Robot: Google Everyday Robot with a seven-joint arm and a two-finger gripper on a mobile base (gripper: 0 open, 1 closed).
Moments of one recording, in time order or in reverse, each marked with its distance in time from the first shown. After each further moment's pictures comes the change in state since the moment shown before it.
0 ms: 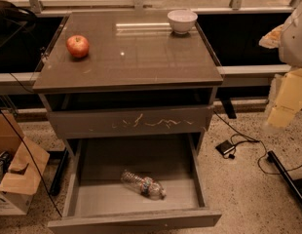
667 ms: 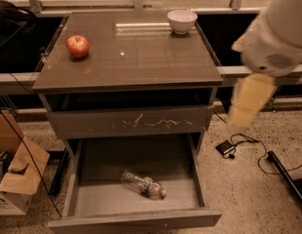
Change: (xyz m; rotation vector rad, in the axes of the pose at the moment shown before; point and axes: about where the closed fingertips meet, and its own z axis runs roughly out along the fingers) arm -0.037 0.000 0.028 0.002 -0.008 0.000
